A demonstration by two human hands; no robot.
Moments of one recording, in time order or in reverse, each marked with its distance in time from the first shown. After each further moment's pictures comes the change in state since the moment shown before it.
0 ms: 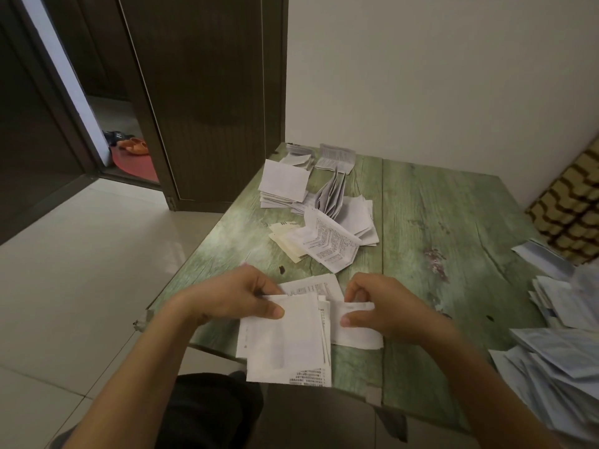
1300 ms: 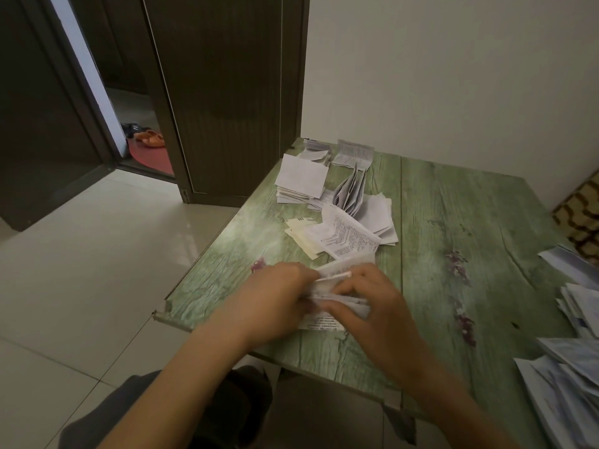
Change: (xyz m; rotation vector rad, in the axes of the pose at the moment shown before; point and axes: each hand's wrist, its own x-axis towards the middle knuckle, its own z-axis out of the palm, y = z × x) left_hand -0.007 0.030 0.032 0.520 0.437 0.188; right_hand -0.007 -0.031 0.045 0.203 0.536 -0.421
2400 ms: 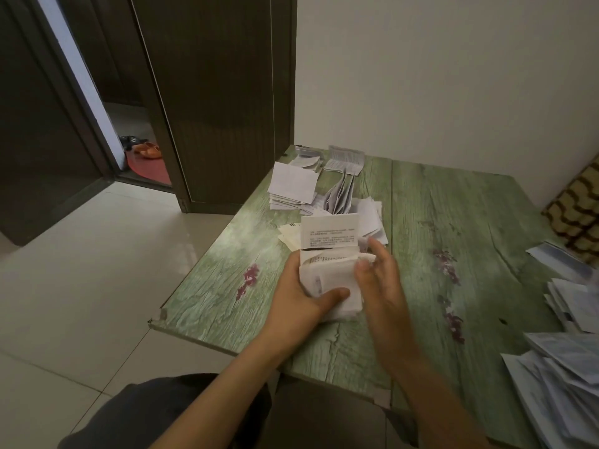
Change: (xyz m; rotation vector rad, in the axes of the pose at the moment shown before) left_hand 0.017 0.025 0.051 -1.148 0.444 -0.156; right_hand 0.005 -0.006 -0.005 0.721 0.189 0.424
